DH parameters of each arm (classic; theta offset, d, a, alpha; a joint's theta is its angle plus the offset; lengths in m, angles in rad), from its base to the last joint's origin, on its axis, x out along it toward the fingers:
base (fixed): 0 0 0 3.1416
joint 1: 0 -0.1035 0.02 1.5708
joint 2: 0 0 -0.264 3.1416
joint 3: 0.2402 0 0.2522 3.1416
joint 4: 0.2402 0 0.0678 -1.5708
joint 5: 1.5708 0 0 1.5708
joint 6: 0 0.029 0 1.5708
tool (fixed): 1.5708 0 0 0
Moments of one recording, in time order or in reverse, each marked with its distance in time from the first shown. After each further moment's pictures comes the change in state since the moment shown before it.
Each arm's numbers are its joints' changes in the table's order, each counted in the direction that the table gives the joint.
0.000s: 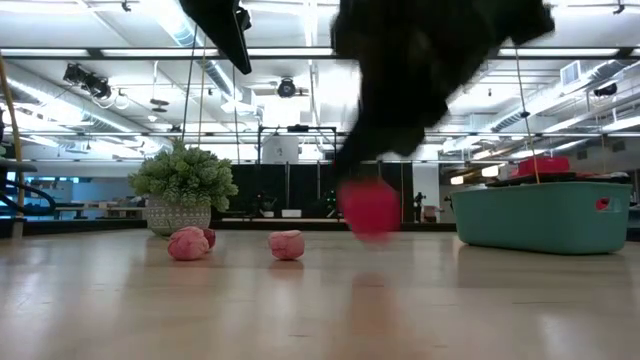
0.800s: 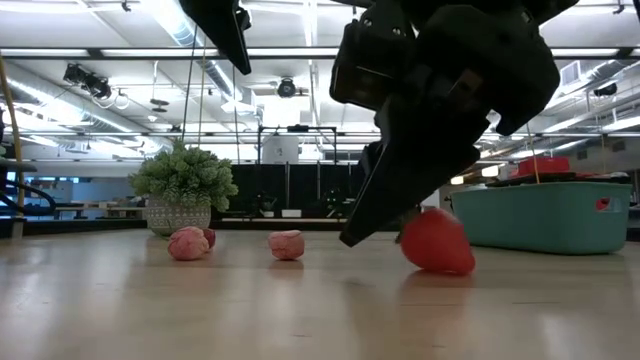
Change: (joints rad) left arm 0.000 0.000 0.000 0.002 0.000 0.000; right arm -0.012 0.116 -0.008 -0.028 -0.194 -0.021
